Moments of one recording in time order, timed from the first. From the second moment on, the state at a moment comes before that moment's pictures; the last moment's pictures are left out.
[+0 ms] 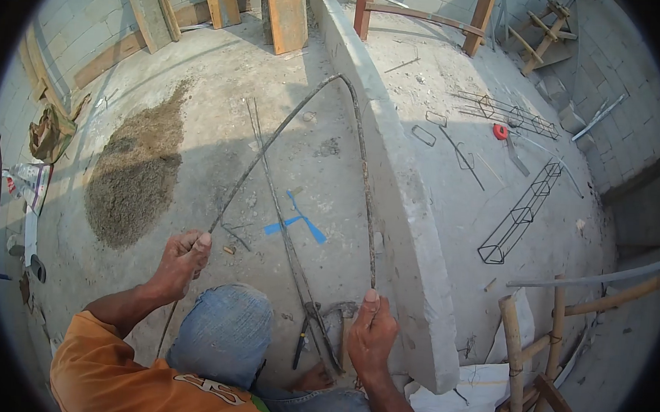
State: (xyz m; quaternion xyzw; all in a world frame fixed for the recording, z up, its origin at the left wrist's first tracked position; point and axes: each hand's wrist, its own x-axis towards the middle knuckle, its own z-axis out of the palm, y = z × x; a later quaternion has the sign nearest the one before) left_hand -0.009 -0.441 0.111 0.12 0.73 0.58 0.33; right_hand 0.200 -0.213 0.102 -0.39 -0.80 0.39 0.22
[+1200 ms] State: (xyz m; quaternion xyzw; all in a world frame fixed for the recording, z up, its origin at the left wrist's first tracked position) left_hand -0.181 -0.462 0.131 0.38 0.88 0.21 0.18; right_hand 0.395 -0.087 0.138 -0.61 -0.66 0.35 0.29
